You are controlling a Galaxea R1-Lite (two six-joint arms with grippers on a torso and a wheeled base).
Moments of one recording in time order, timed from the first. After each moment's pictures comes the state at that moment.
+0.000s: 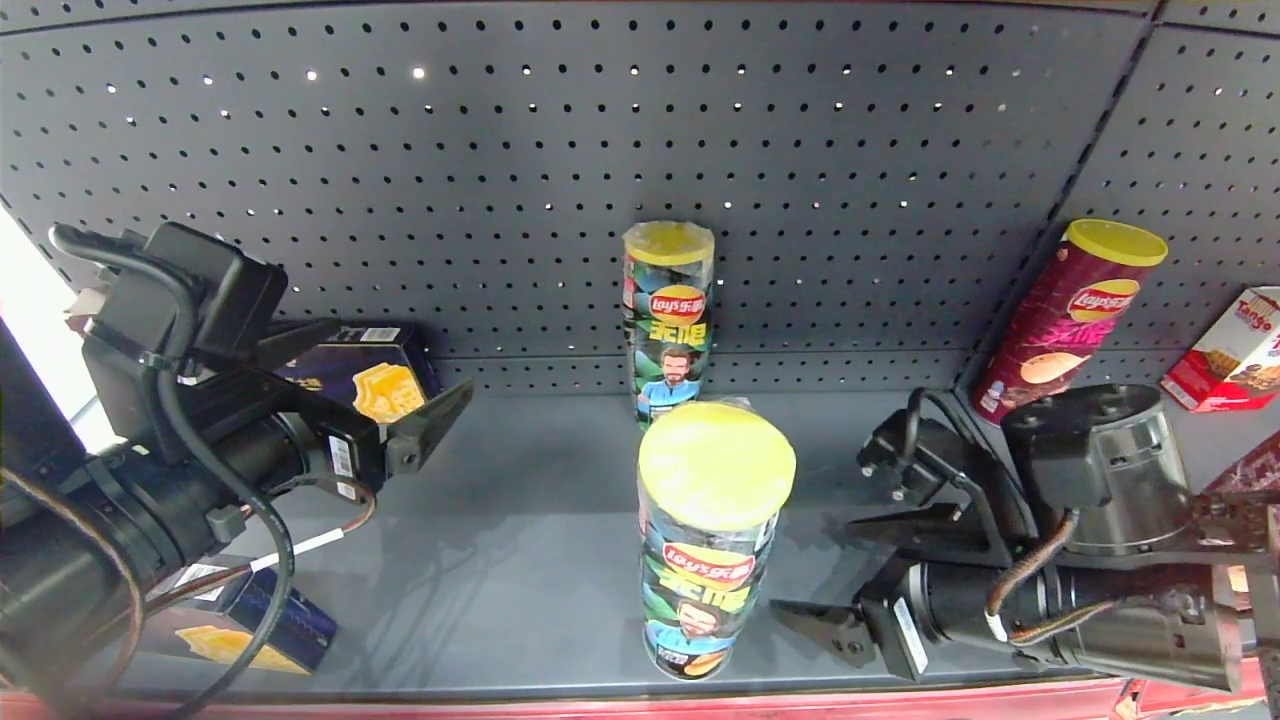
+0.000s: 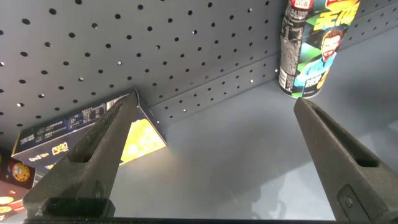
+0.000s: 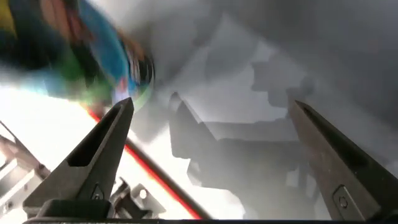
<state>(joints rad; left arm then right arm) -0.43 1.33 -0.56 -0.77 0.13 0.24 0.74 1.53 -0.72 -0.25 0.00 -0.02</state>
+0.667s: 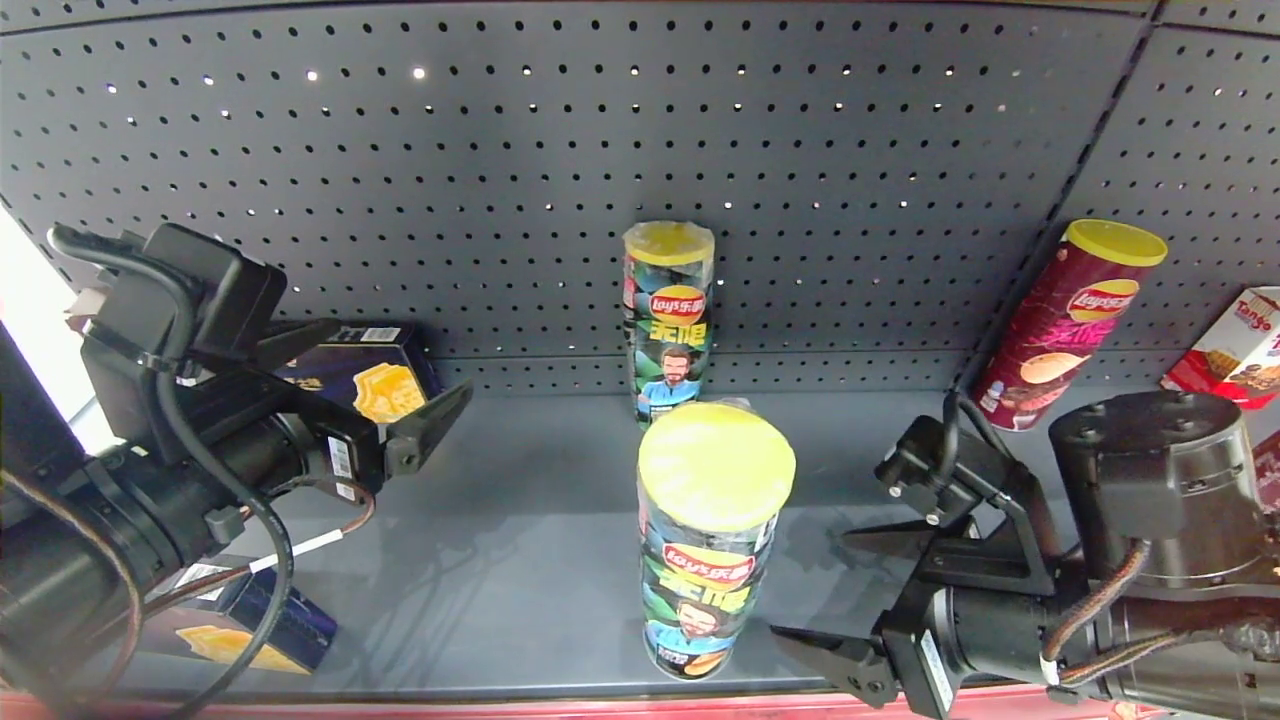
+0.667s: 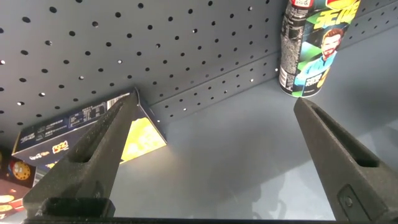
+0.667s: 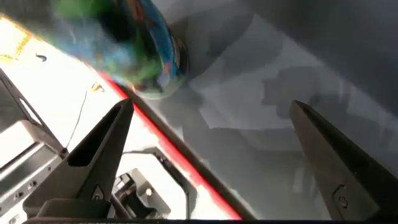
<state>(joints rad) -0.43 1.33 -0.56 -0.77 0.13 0.24 0.79 1.47 -0.71 -0.25 0.03 -0.02</state>
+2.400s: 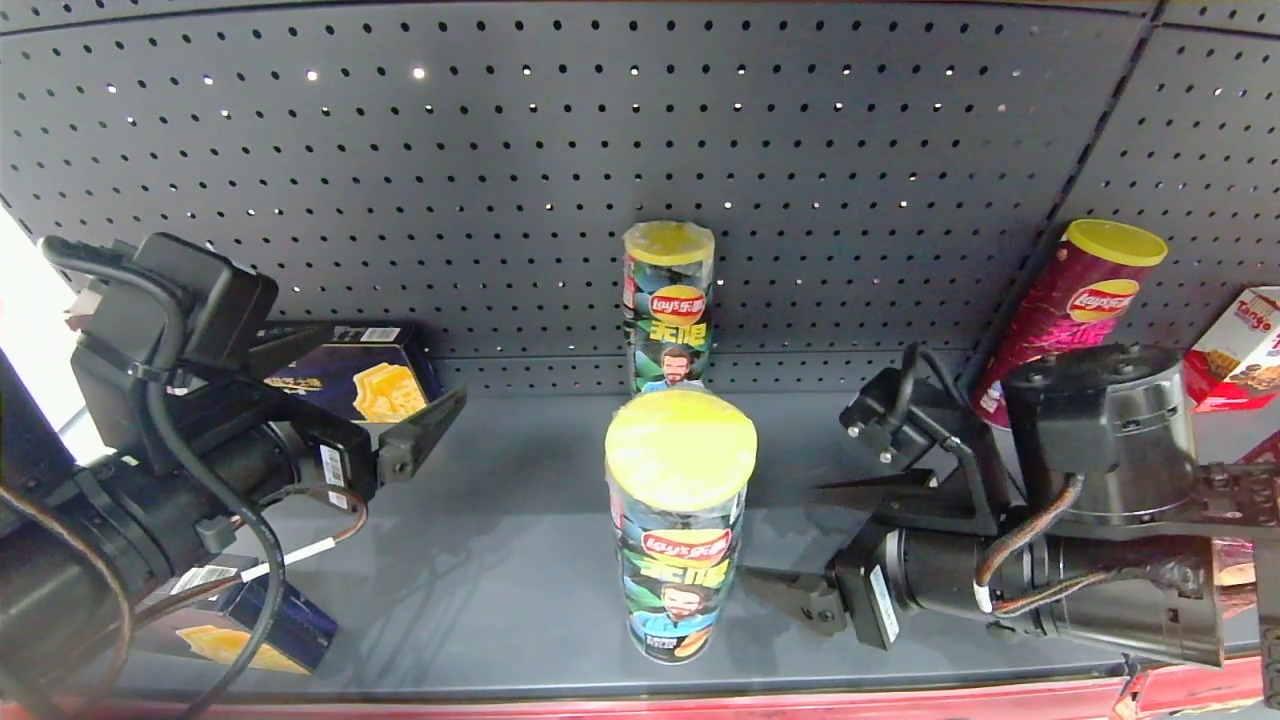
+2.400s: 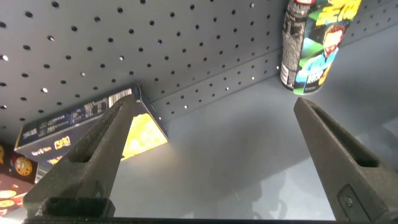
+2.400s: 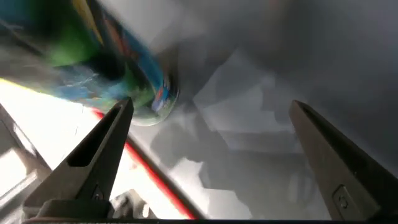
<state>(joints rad) -0.42 1.32 -0.54 -0.77 0.13 0.23 0.77 1.54 -0.81 -0.30 0.02 -0.02</state>
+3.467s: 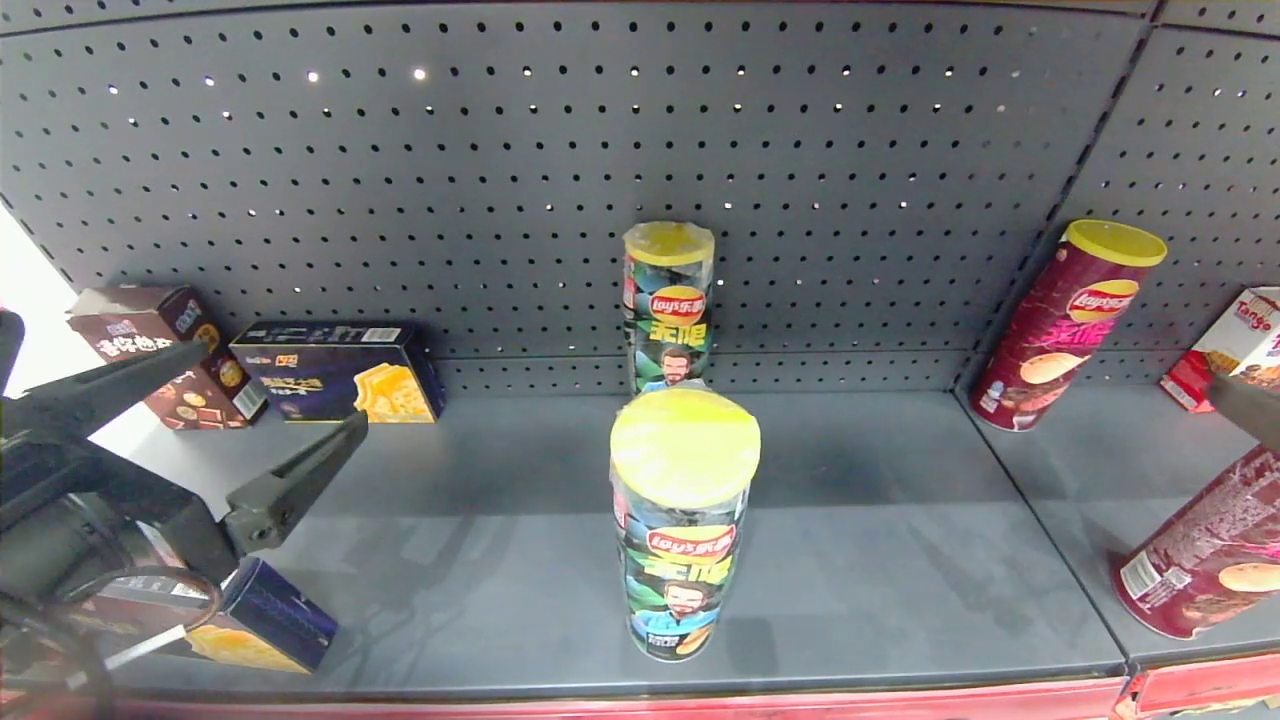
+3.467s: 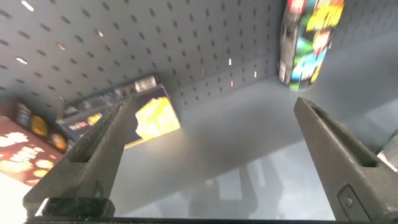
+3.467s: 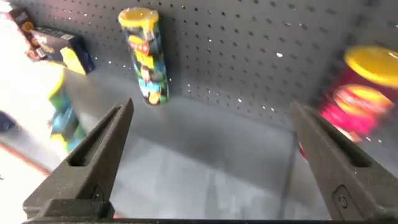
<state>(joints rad) -0.42 1.06 -0.43 -0.70 0.14 0.23 0.56 0.82 -0.61 -0.34 -0.08 -0.09</state>
